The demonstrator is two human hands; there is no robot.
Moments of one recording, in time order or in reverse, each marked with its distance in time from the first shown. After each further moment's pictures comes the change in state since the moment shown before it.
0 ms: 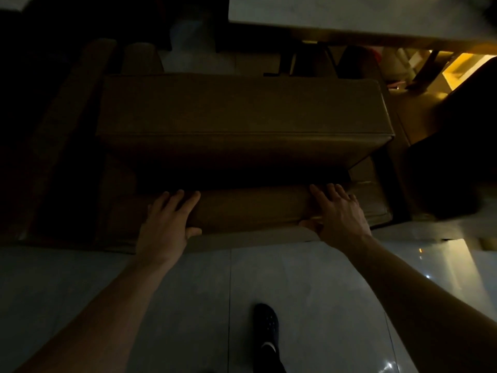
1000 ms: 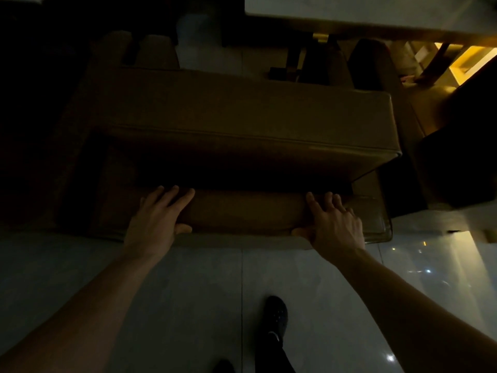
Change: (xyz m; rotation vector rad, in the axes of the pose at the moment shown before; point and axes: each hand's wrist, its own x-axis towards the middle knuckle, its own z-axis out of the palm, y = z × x) left_hand -0.029 -0.075 -0.020 0.045 0.004 0.079; right_hand -0.045 -0.086 0.014 -0.024 -0.035 0.070
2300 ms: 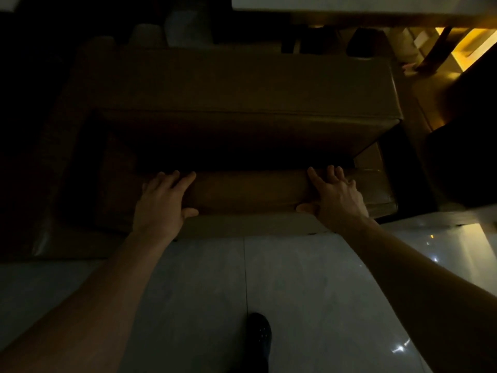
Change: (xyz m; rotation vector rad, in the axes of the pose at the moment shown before) left_hand 0.084 0.015 -0.010 0.011 0.037 -0.045; right_hand 0.087 0.021 -0.024 0.082 0.007 -0.007
